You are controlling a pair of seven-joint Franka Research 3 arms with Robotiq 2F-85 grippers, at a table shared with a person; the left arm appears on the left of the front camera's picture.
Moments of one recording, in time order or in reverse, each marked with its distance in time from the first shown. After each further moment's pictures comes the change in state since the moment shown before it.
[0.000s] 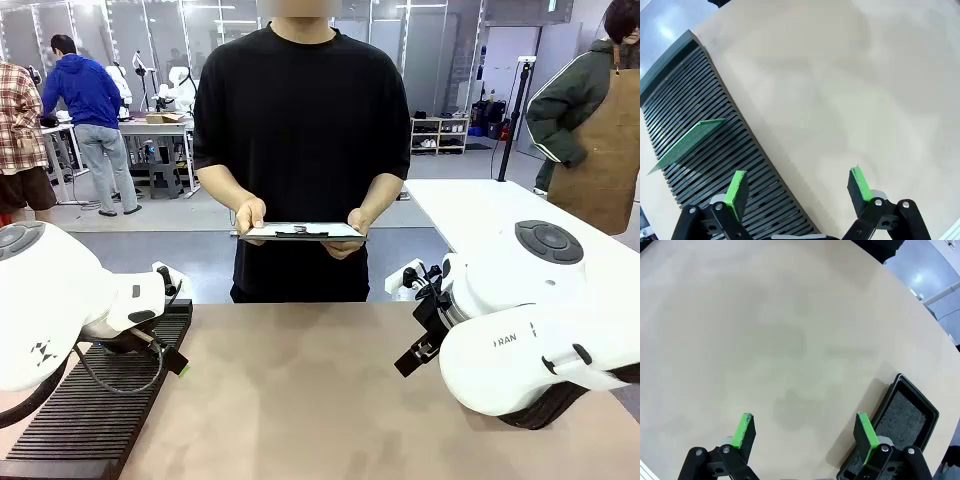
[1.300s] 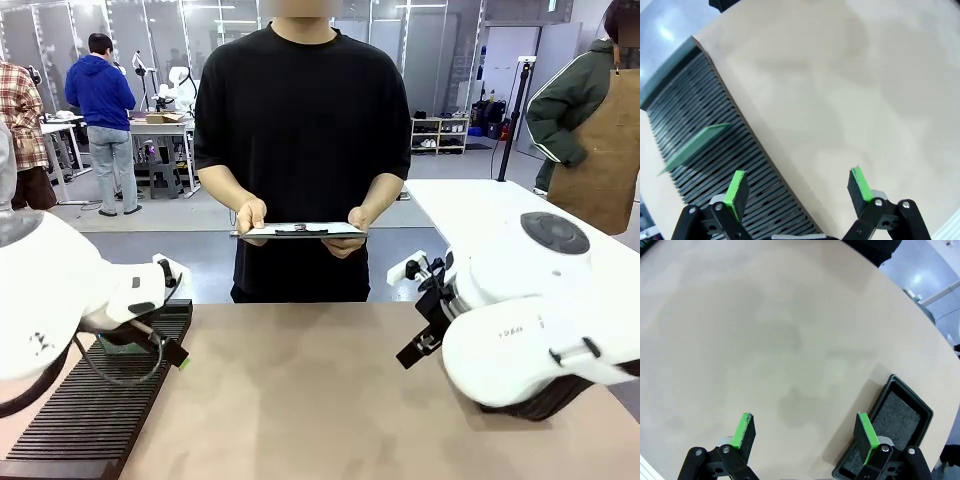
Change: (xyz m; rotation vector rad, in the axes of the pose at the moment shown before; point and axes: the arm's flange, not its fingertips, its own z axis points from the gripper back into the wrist) left arm 0.015 0.002 0.020 -0.002 -0.003 -0.005; right arm 0.010 -0.006 0.022 0.000 -0.017 -0.018
